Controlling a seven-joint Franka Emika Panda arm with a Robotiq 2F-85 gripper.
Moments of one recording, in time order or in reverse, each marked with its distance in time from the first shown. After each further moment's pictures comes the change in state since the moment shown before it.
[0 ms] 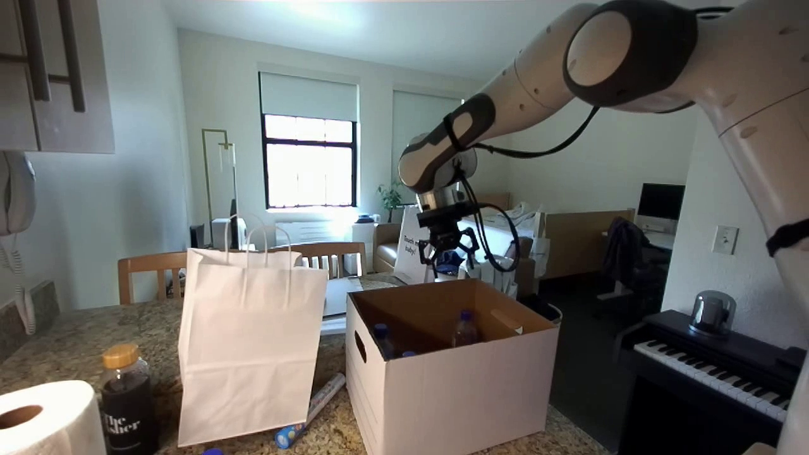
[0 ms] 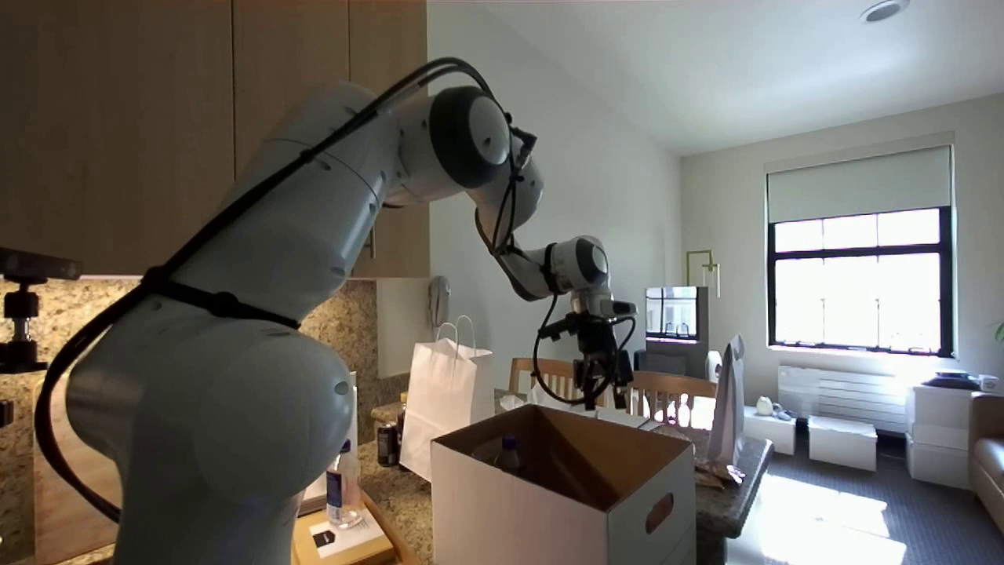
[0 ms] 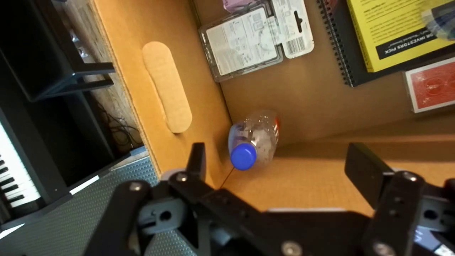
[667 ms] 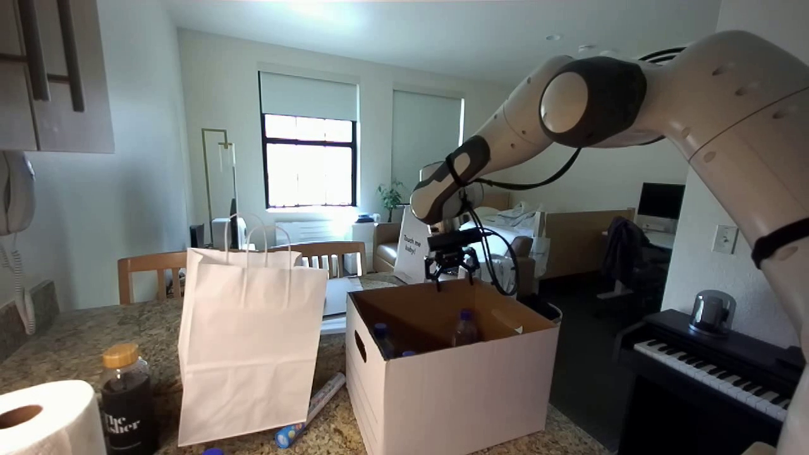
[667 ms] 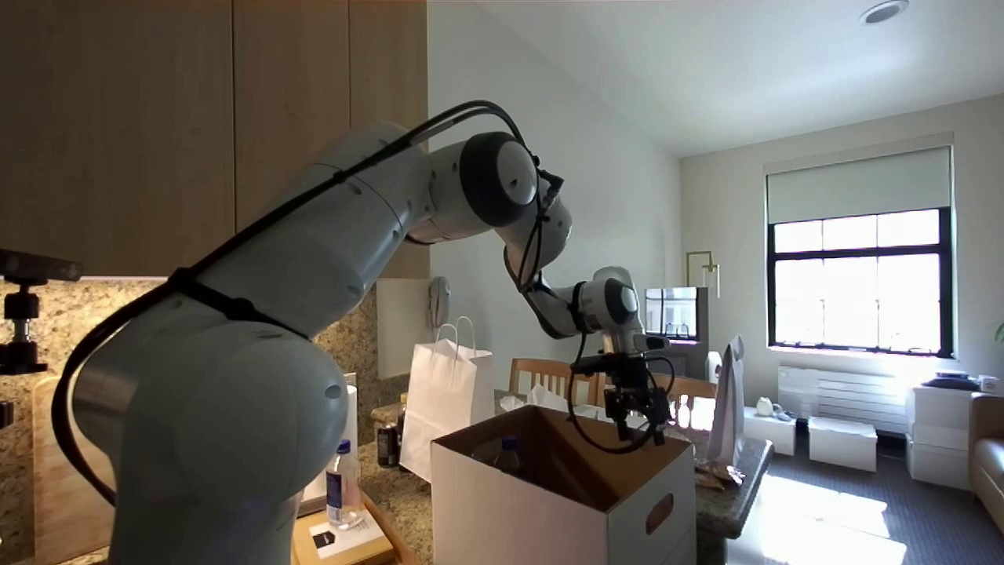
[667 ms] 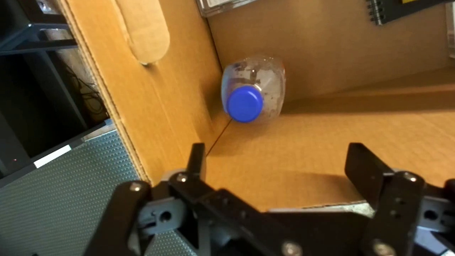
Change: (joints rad) arm -0.056 0.167 -0.036 0.075 0.017 0.221 -0.114
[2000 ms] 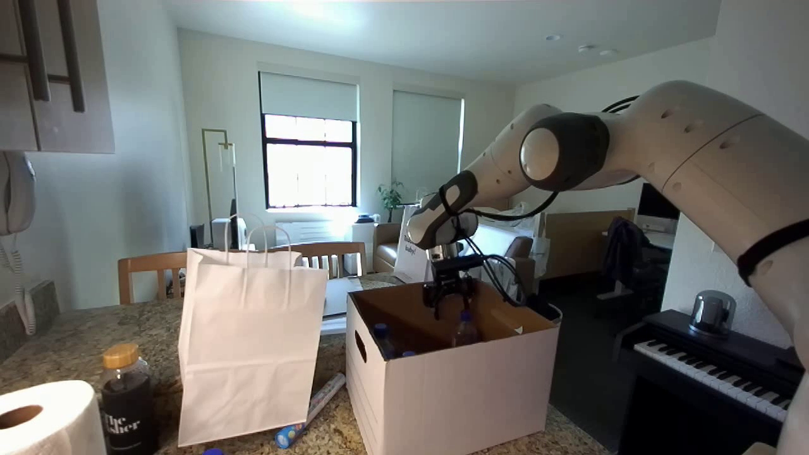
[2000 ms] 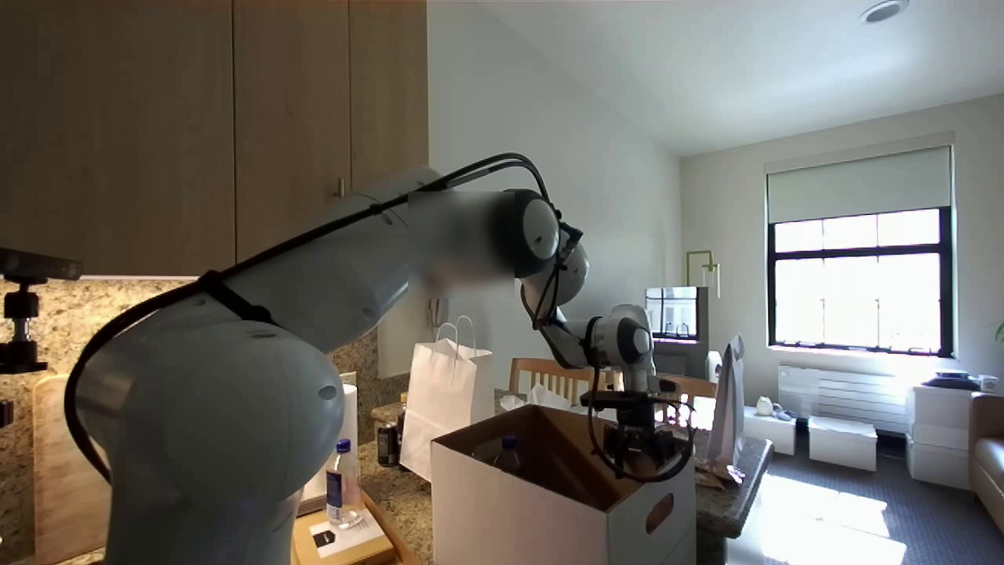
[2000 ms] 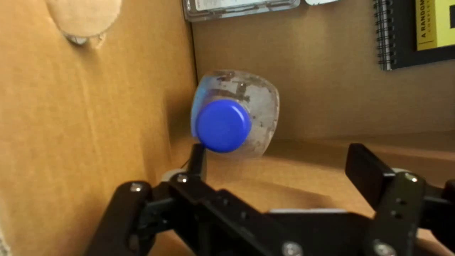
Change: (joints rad) arm -0.033 0.210 0.017 0.171 0.096 -0.055 -0.238
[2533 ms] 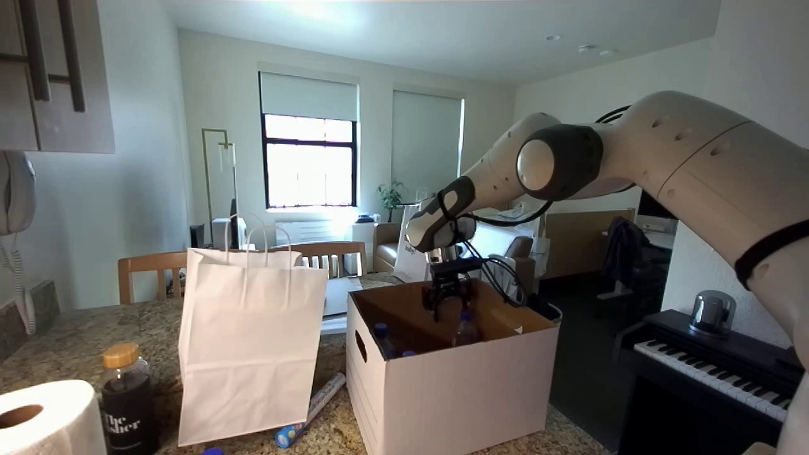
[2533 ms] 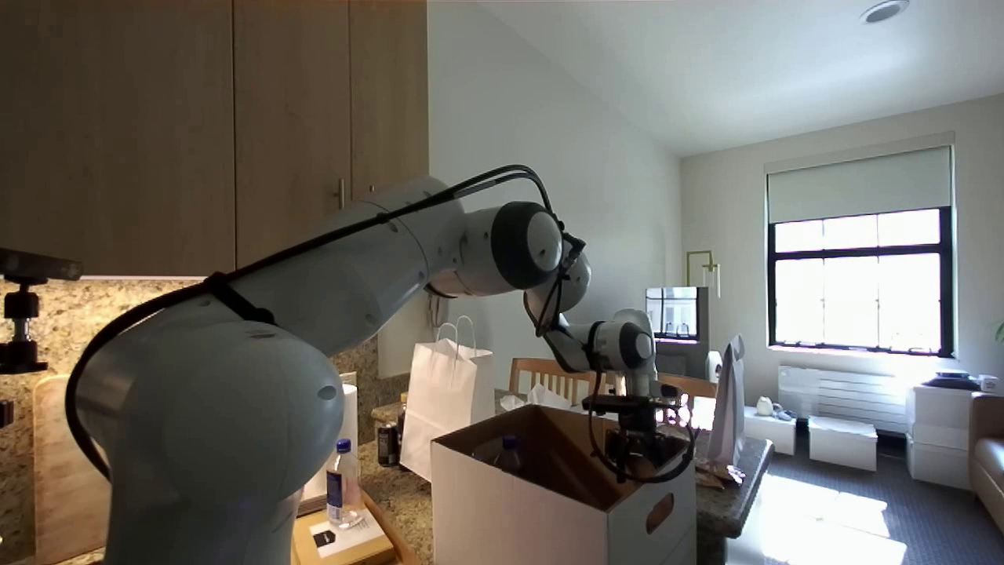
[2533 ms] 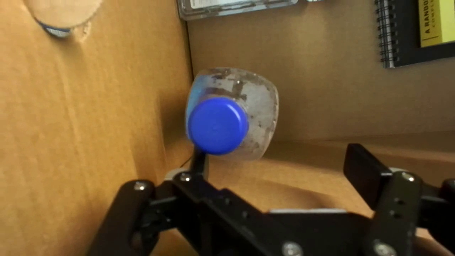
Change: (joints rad) arm -0.002 0.043 -0.002 0.054 0.010 -0.024 0.002
